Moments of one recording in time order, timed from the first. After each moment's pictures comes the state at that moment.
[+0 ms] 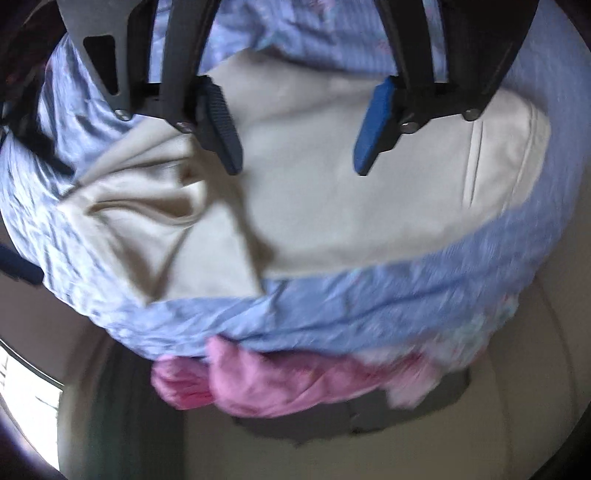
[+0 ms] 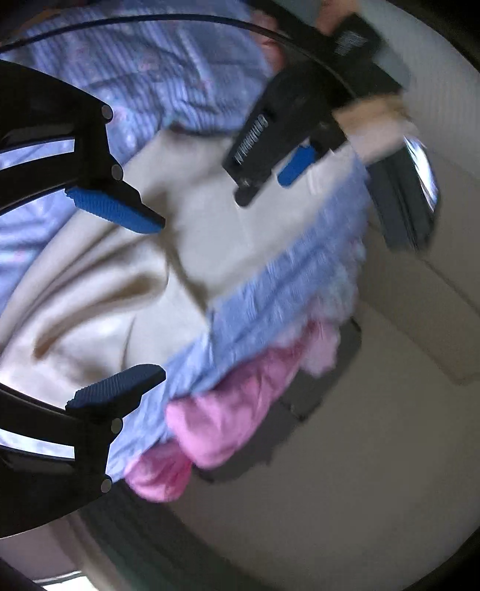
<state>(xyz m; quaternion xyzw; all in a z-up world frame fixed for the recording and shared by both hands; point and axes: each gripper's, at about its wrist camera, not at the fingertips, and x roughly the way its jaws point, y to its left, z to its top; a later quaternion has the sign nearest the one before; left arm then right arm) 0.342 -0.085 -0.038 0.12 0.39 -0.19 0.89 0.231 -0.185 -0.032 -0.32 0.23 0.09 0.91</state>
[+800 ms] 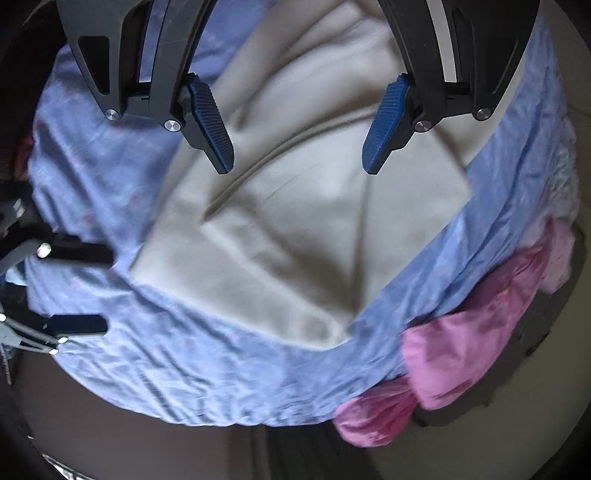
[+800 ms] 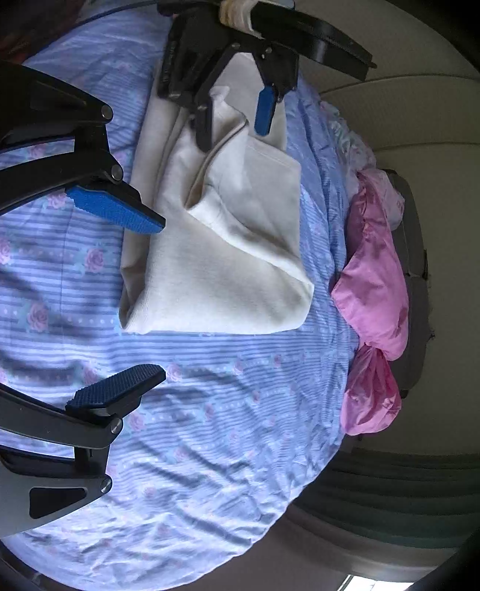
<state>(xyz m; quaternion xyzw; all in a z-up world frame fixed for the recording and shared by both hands) 0.342 -0.286 -0.076 0.35 0.37 -0.38 0.77 0.225 -0.405 -0.077 0.04 0.39 -0.05 0.92</state>
